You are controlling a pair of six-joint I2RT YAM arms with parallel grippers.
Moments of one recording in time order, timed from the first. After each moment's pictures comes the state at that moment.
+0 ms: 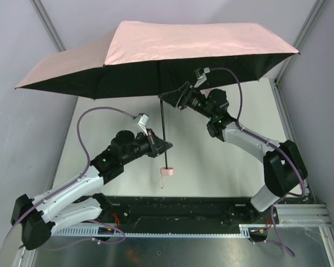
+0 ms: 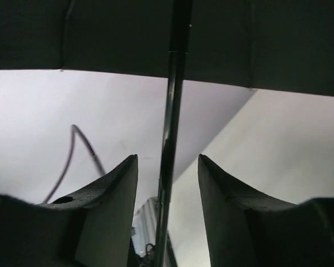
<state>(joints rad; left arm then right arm) -0.76 0.93 0.65 0.05 0.16 -0.76 0.59 1.60 1.15 0.73 -0.46 0.96</state>
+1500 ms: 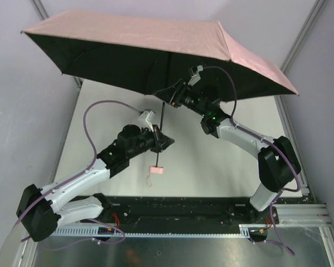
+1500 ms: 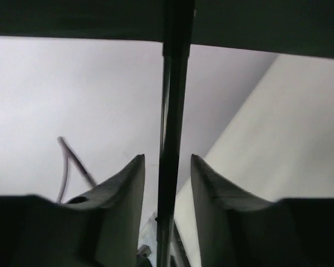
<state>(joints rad) -0.73 1.07 0.71 0.10 0.17 -0.62 0.63 1.69 1.25 0.68 -0.40 1.02</state>
